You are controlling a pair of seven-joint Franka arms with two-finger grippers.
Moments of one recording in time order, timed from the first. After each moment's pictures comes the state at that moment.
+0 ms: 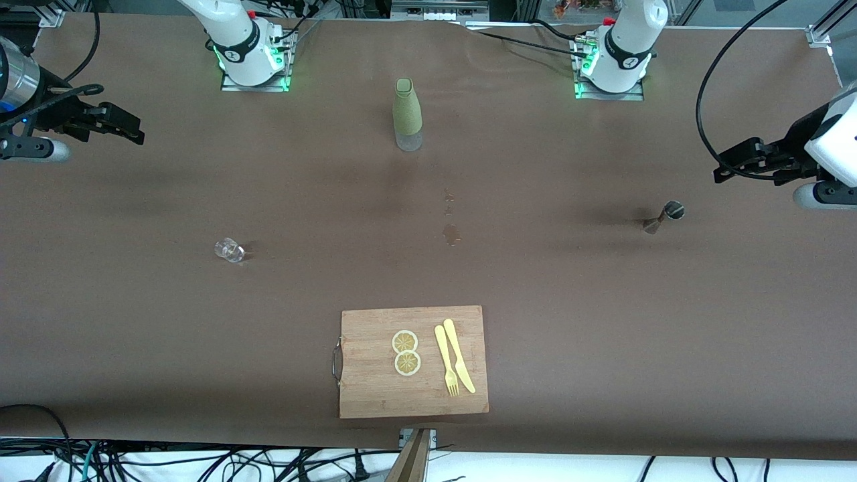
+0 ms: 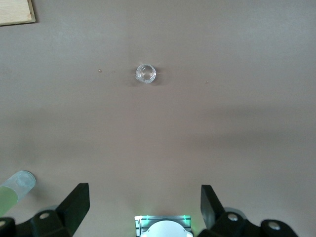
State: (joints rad) left arm -0.01 0.17 -0.01 -1.34 -0.05 1.40 0.02; right arm 0.05 -0.07 -0.03 -1.72 0.01 1.51 0.07
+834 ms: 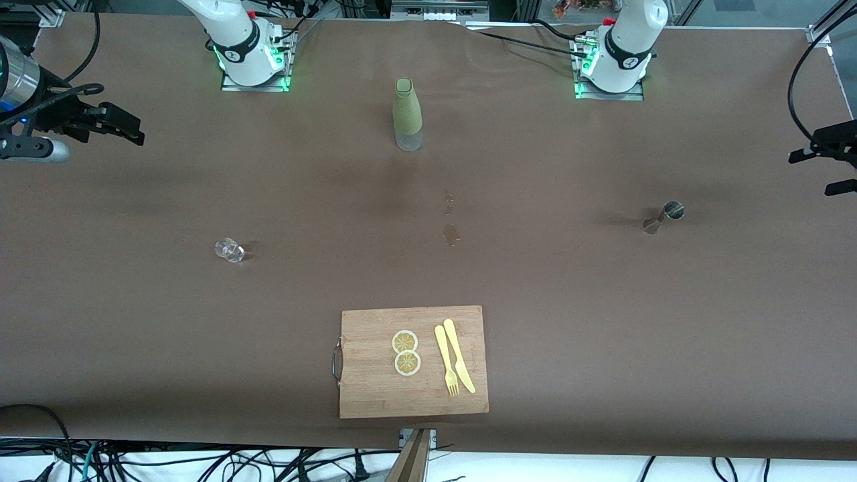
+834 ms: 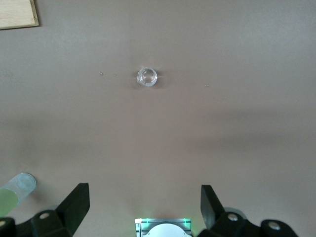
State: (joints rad) left arm 0.00 0.19 0.45 -1.54 -0.35 1.39 1.01; right arm 0.05 -0.07 -0.02 -1.72 0.01 1.52 0.07
